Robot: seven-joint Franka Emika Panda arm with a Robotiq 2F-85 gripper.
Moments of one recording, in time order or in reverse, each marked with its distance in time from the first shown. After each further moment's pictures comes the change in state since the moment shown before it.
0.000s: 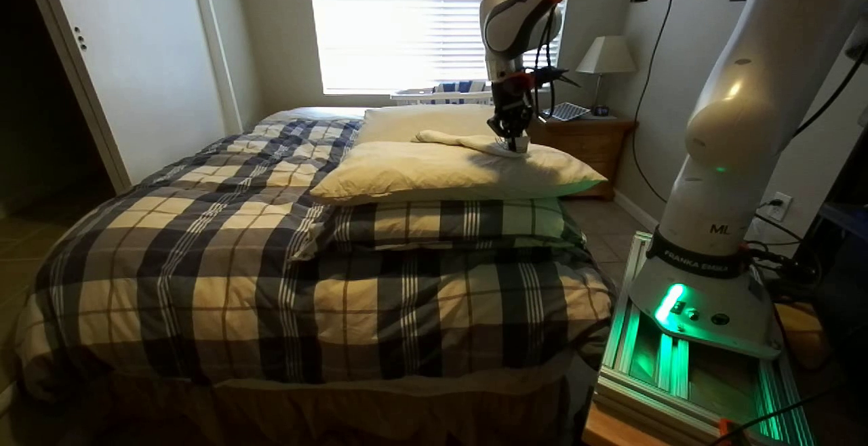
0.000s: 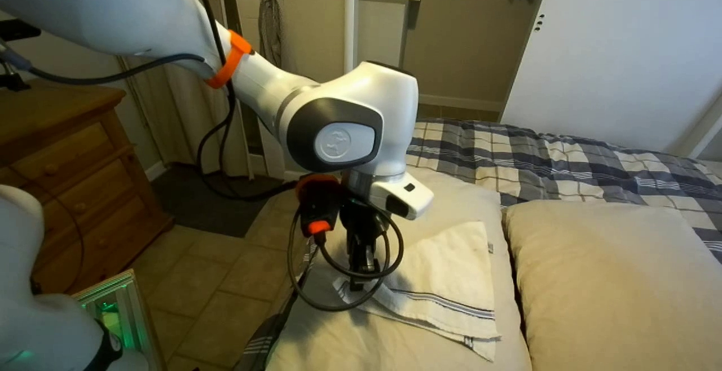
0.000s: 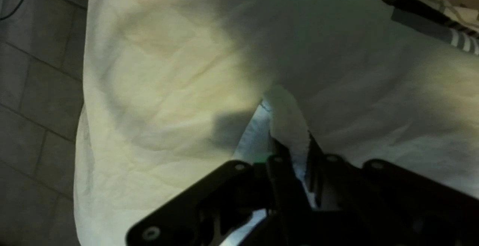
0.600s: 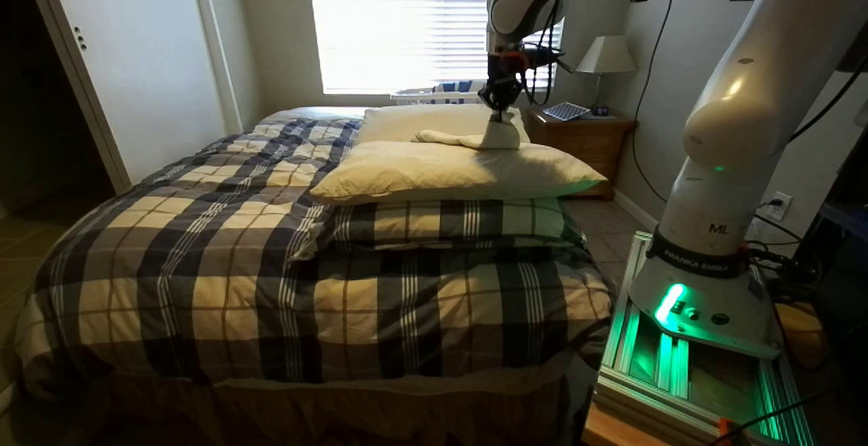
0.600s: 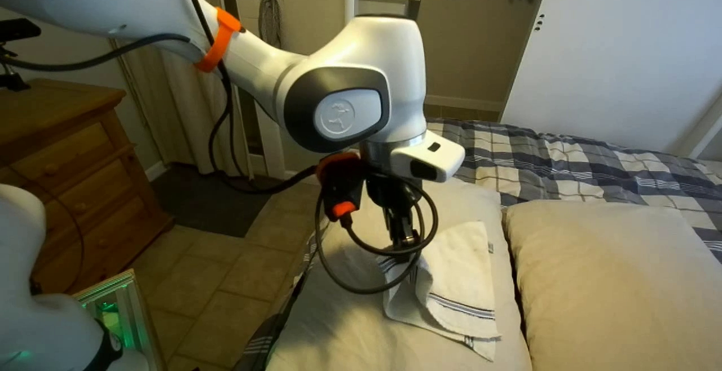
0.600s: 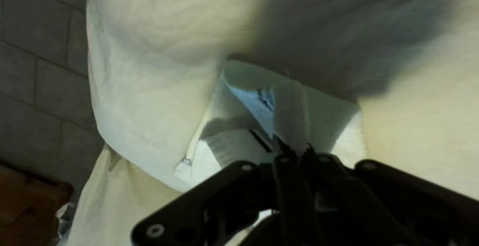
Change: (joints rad) arm -0.028 -0.048 -0.002 0.043 -0.042 0.183 0.012
